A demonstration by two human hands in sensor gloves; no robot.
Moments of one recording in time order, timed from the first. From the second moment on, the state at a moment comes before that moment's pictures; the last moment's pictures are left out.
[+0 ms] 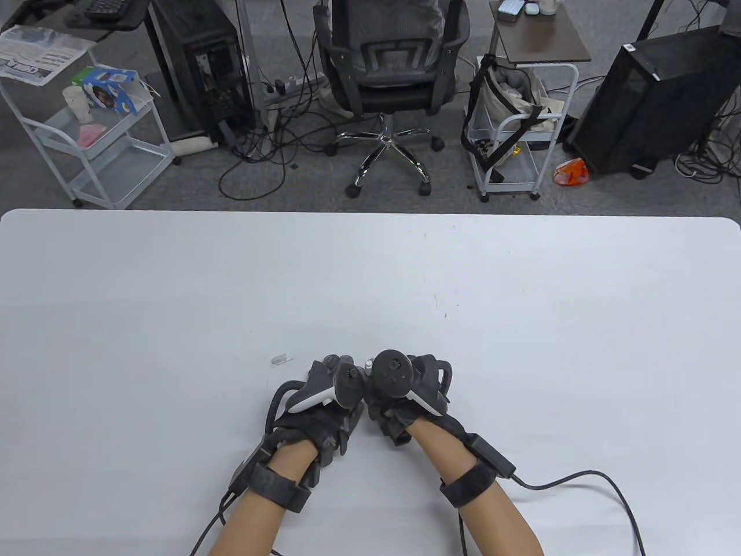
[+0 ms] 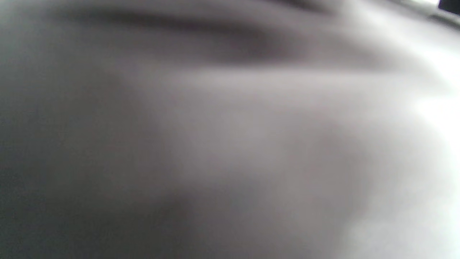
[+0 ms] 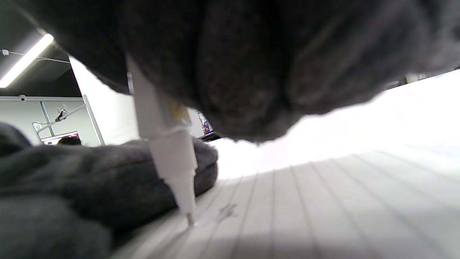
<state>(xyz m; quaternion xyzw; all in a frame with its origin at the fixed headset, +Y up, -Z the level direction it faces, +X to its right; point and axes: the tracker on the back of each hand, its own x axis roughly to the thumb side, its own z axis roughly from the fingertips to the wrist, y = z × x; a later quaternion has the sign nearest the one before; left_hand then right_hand) -0.097 -0.796 -0.339 -0.29 -0.15 0.05 0.94 0.042 -0.742 -0.358 0.15 -0.10 0.97 0.18</state>
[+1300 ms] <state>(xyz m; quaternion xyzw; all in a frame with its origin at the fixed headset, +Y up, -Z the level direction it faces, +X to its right) -0.097 -0.797 -0.339 -0.29 -0.15 0.05 0.94 0.047 -0.741 -0.360 0.13 -0.11 0.97 0.18</state>
